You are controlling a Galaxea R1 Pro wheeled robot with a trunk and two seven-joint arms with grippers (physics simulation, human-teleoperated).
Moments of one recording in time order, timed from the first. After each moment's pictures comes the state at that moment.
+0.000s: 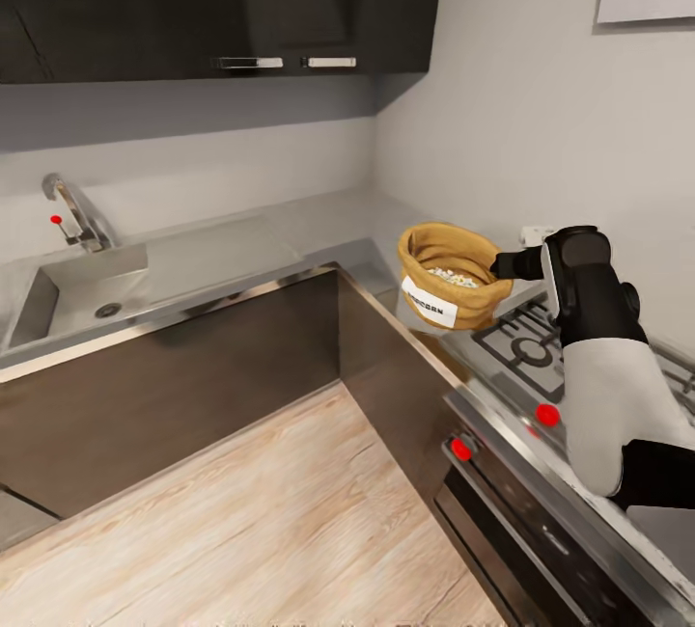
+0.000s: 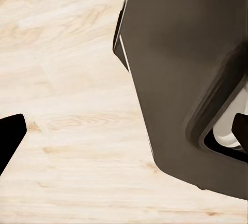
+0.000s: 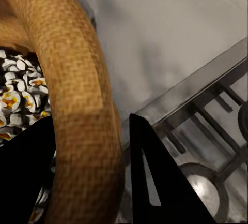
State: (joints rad) left arm 0.00 -0.02 0.01 -0.06 0.28 -0.05 0.13; right arm -1.23 -0.11 -0.15 -1.01 0.30 1.04 0.25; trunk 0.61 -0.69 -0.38
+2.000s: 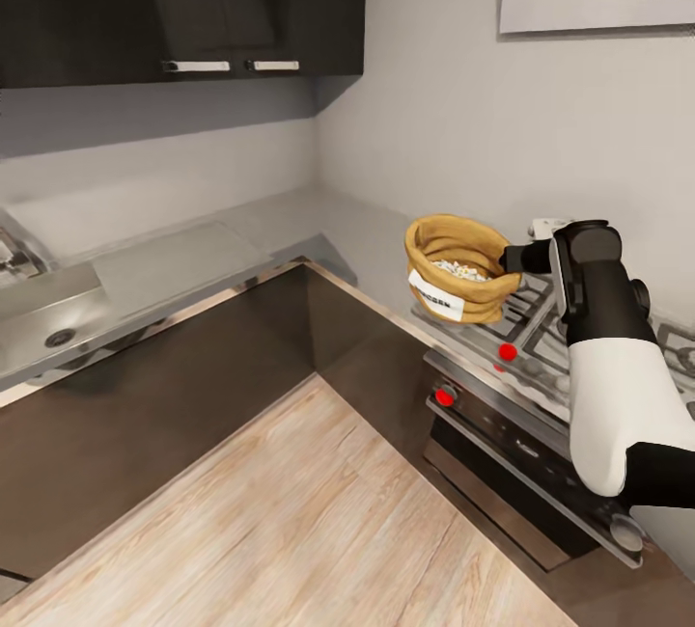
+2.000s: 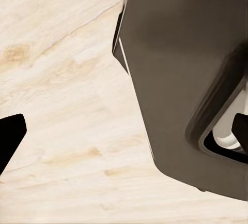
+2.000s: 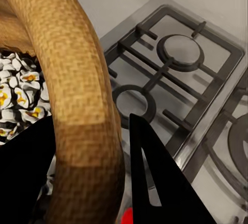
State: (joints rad) left arm 0.00 -0.02 0.01 -0.06 0.27 -0.05 0.13; right arm -1.23 -0.12 -0.15 -1.05 0.32 1.04 0.24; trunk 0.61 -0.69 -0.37
